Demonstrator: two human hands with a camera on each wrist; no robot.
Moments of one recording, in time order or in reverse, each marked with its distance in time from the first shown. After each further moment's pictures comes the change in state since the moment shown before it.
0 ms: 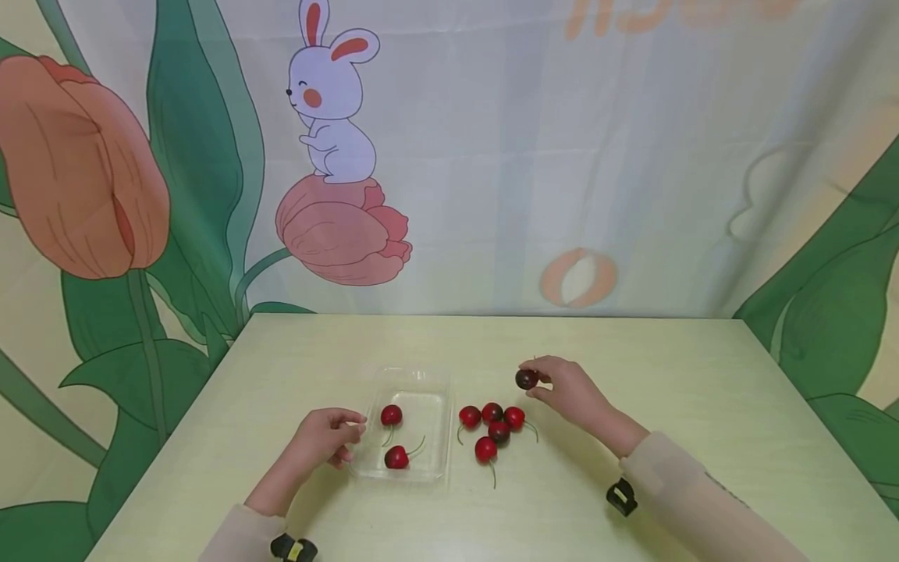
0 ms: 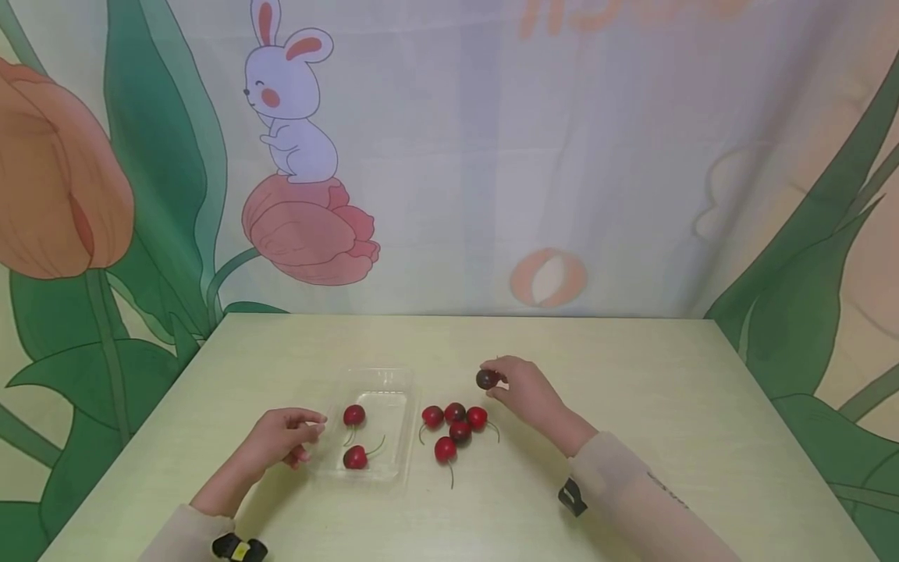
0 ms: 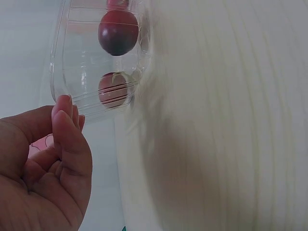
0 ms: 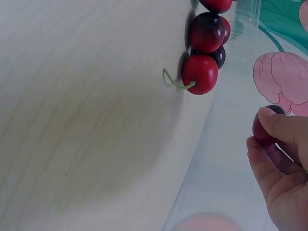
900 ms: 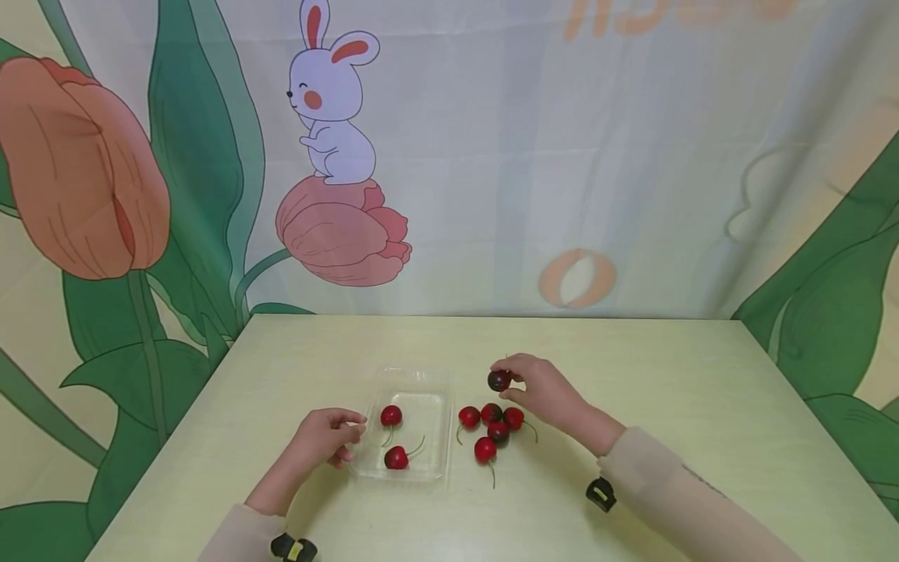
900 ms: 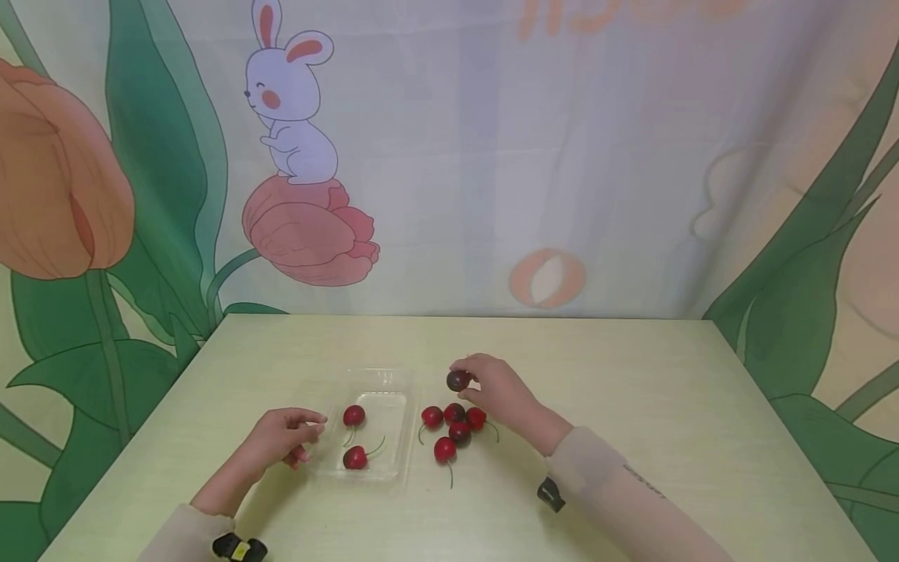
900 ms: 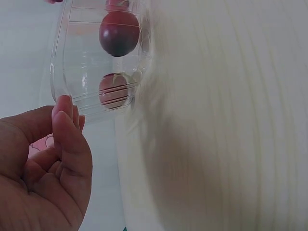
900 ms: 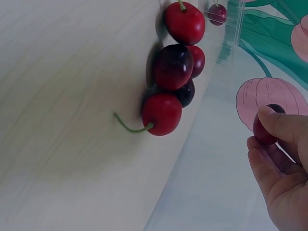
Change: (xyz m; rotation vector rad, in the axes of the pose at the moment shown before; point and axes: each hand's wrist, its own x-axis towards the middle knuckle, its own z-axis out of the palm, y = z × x) left_hand 0.001 -0.001 0.001 -0.004 0.008 0.019; right_hand 0.009 -0.040 0.004 0.014 -0.037 -0.063
